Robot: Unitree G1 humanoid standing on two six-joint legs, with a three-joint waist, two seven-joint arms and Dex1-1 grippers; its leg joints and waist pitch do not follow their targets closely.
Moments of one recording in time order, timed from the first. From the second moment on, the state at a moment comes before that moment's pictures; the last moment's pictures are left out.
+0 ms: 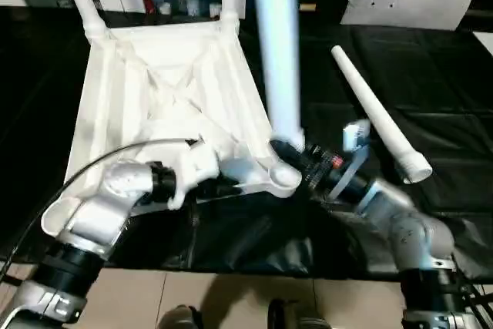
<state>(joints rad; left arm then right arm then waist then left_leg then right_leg) -0.41 0.50 -0.19 0.08 -0.18 0.22 -1.11 -0.32 -0.14 -0.13 0.07 0.68 0.61 0.80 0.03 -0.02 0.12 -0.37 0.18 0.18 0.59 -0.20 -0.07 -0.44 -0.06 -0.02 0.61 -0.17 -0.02</state>
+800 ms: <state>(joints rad) -0.59 0.27 0.05 0.09 -0.71 0.57 -1.08 -0.28 -0.18 -0.11 -0.04 0.83 0.75 0.86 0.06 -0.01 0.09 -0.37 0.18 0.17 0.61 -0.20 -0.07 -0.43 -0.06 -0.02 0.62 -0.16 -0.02</state>
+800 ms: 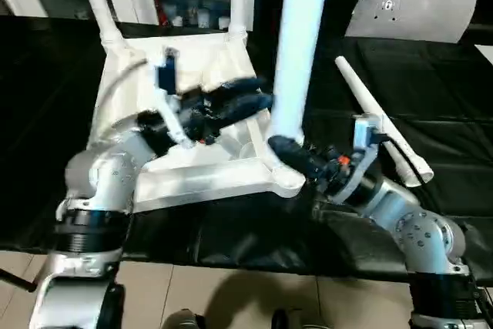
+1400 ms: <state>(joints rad) -0.57 0.27 -0.01 0.07 -0.67 0.58 -1.06 -0.28 -0.21 -0.05 -0.02 0.77 0.75 0.84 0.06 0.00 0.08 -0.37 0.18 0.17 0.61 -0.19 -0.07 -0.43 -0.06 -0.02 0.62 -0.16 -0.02</state>
